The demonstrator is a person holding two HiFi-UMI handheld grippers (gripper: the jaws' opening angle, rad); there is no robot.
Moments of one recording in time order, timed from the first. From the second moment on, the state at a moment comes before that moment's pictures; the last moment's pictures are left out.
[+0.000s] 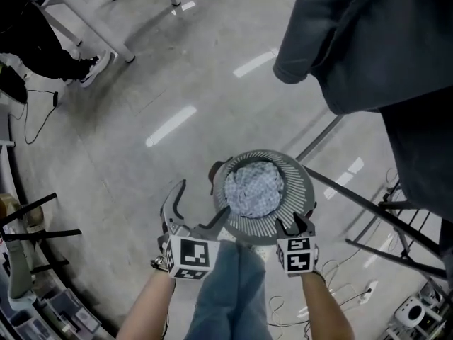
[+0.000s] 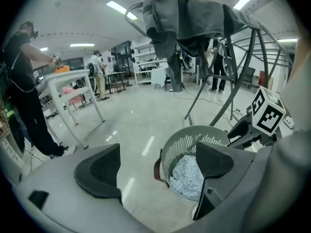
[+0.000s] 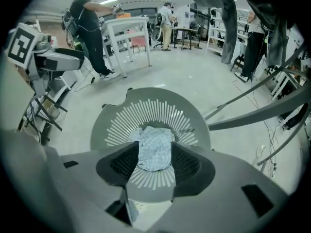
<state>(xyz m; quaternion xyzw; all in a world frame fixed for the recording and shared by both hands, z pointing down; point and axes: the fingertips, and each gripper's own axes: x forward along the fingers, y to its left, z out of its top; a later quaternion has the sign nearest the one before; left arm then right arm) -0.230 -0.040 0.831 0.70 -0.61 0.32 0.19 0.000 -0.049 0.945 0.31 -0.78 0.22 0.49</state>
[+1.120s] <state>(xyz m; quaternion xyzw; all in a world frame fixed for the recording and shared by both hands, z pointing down) -0.250 -0.100 0.970 0.69 -0.66 0.26 0.18 0.014 -0.097 1.225 0.35 -0.62 0.35 0.61</state>
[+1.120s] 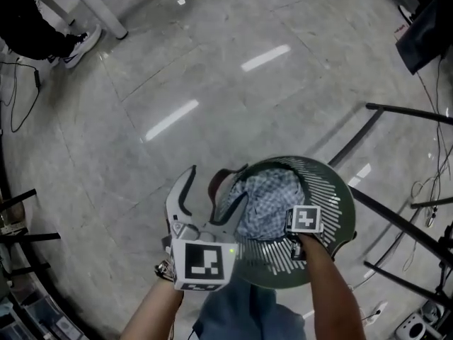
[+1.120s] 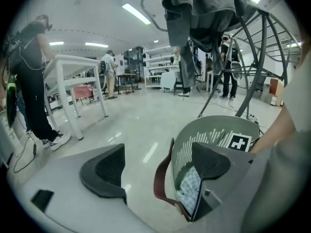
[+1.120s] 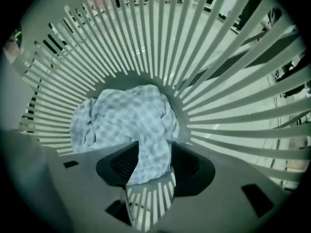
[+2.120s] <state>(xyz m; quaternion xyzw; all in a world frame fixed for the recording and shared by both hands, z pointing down) -0.230 -0.075 0.934 0.69 -0.63 0.28 0.20 -0.009 -0.082 1.153 0.30 -0.70 0.33 0.55</state>
